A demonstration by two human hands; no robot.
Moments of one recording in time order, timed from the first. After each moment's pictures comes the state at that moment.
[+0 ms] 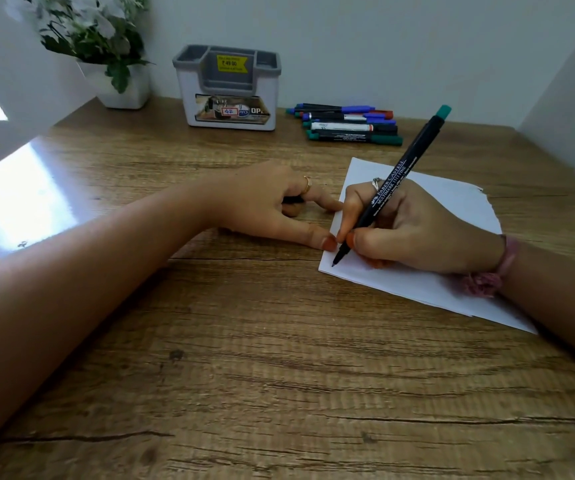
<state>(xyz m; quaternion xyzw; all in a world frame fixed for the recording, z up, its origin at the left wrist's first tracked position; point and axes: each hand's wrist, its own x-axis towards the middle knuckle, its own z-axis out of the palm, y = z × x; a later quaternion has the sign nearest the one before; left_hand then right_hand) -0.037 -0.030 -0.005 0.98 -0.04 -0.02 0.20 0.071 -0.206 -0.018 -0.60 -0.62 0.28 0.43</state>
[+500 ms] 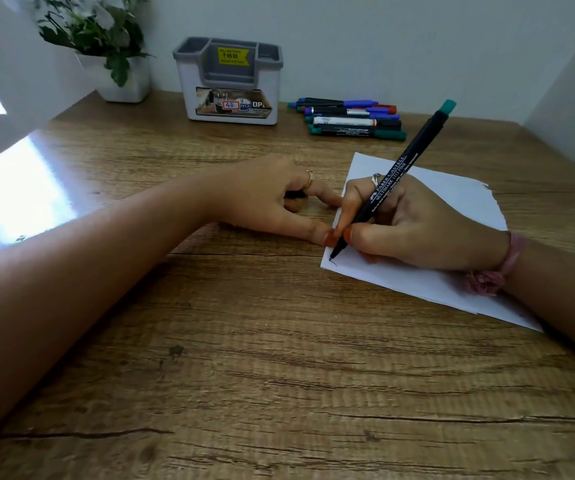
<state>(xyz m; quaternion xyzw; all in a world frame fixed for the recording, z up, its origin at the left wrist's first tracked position) -0.036 -0.028 -0.007 0.98 -0.04 -0.02 0.21 0.070 -0.203 -0.018 -0.61 -0.62 0.26 0.42</state>
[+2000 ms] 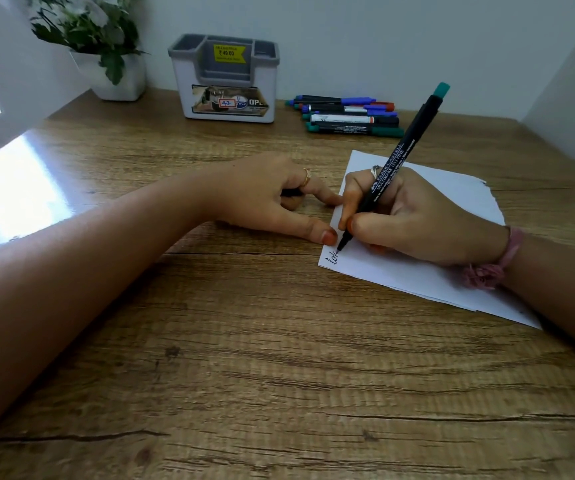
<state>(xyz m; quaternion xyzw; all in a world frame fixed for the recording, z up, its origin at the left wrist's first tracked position) -0.037 -0.031 -0.004 0.97 -0.04 -0.02 0.23 0.070 -0.203 -0.015 -0.63 -0.60 0.27 0.42</state>
